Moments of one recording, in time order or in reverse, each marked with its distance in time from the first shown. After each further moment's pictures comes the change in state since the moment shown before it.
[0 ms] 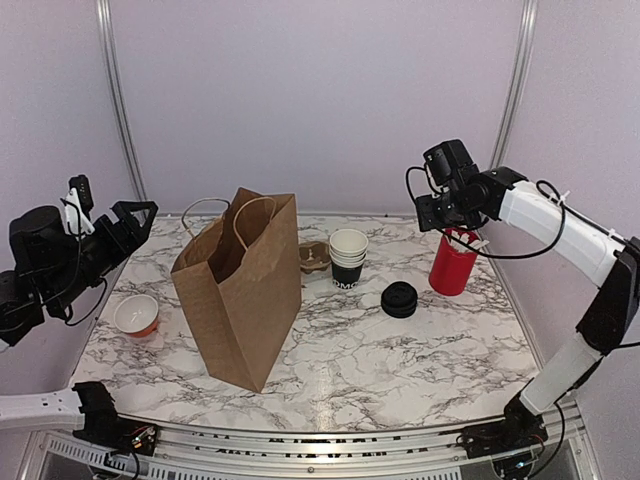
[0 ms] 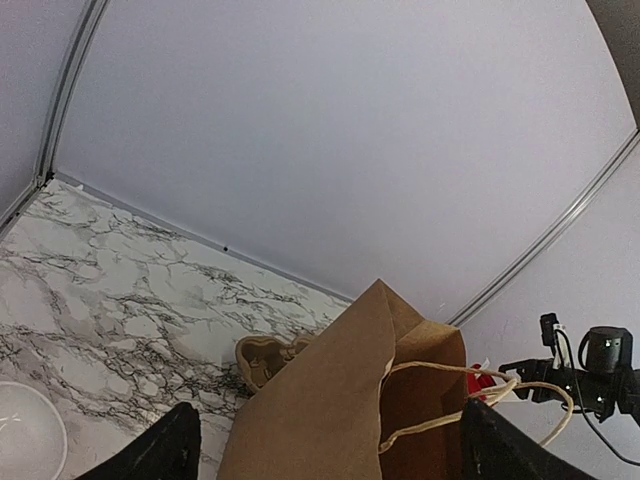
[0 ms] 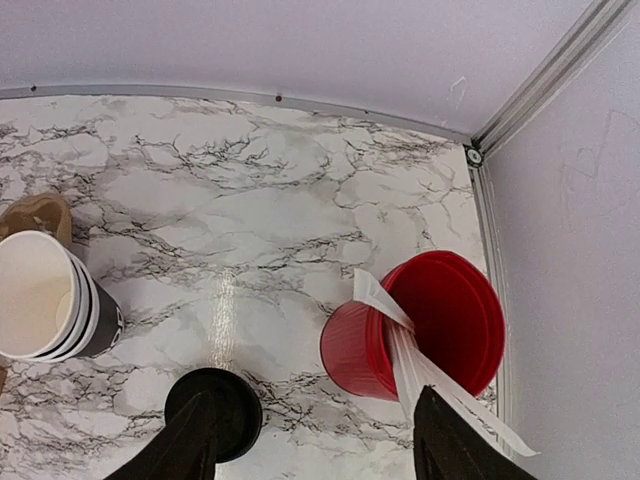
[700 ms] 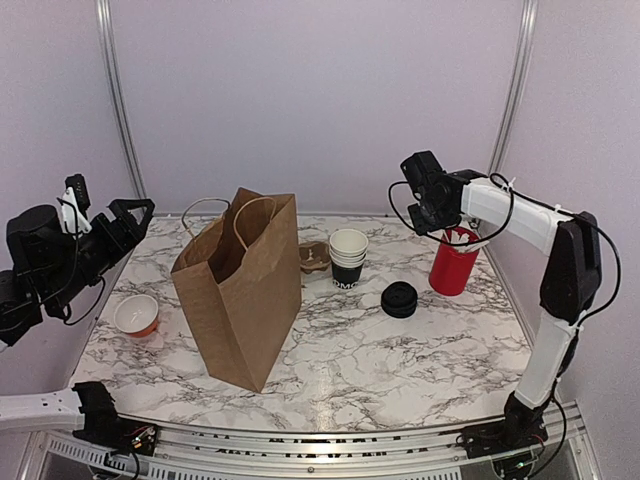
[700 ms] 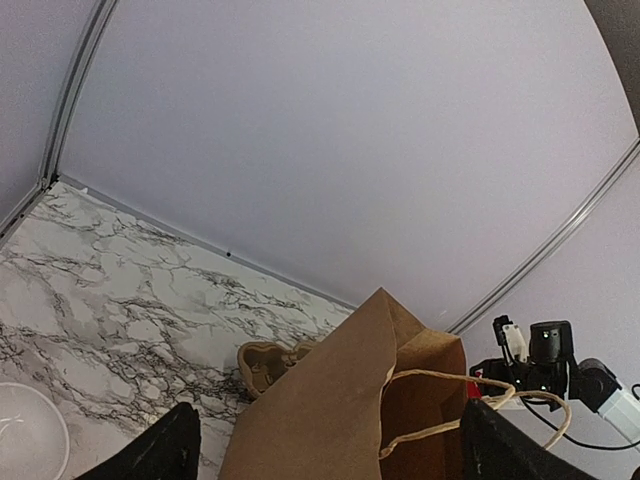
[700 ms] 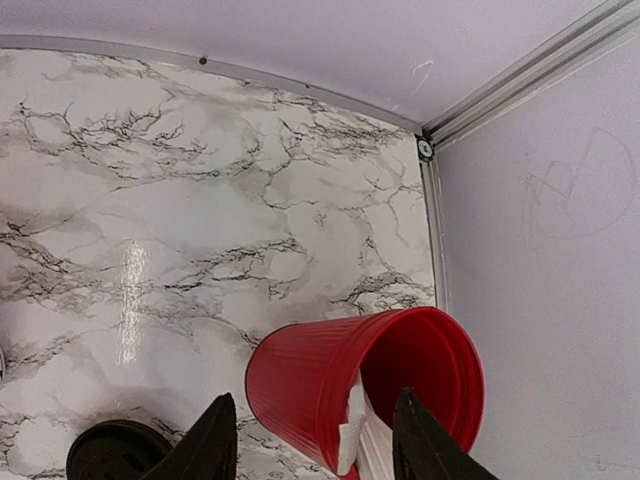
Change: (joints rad) left arm 0.000 0.002 0.008 -0.002 -0.019 -0.006; right arm -0.071 0.294 0.145 0.015 0.147 -0.126
